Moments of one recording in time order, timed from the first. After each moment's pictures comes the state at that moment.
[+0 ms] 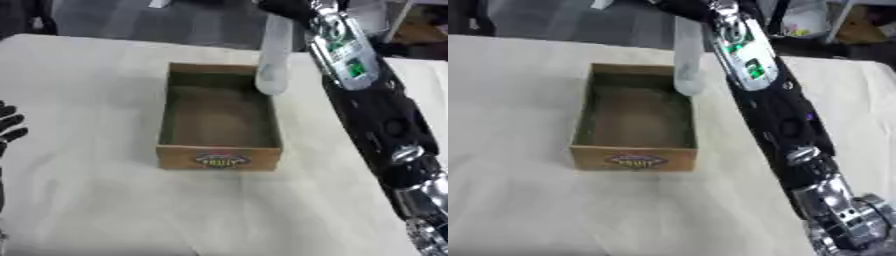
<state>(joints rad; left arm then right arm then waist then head) -0.17 0.18 0.09 -1.75 0.03 -0.10 0.07 -0.98 -0.19 0.12 -1.25 0.11 -0.16 0.08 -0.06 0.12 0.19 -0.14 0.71</state>
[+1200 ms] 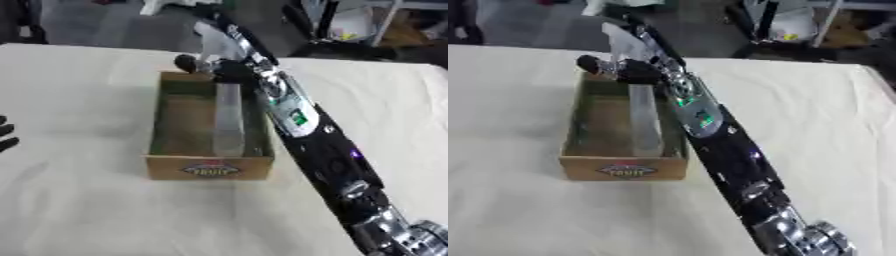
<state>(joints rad) -0.18 0.17 0.09 -1.75 0.04 -0.10 0.07 -0.88 -0.12 0.14 -1.15 0.26 -0.24 0.09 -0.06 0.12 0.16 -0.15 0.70</state>
